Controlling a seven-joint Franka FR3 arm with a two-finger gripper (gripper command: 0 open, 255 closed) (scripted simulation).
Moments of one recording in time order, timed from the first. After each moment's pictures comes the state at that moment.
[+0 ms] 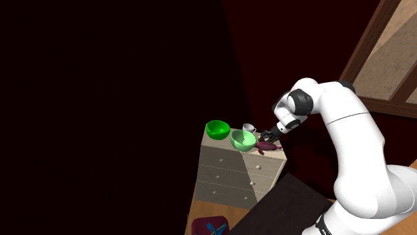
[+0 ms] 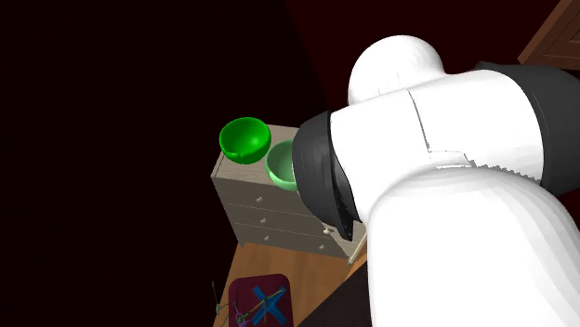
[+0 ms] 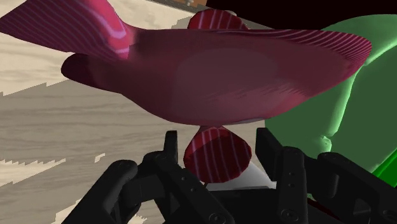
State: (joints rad) arm -0.45 0.97 -0.46 -1.62 1.29 2.22 -1.12
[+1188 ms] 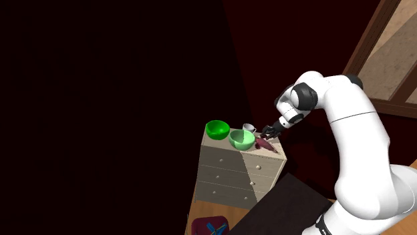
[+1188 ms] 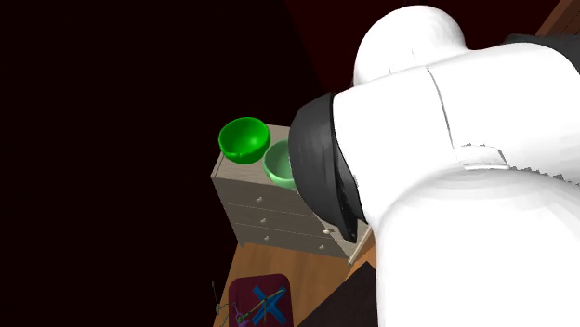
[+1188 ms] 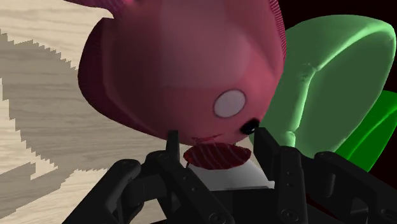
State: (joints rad) arm -0.42 0.88 -0.50 -1.68 1.25 2.19 -1.08
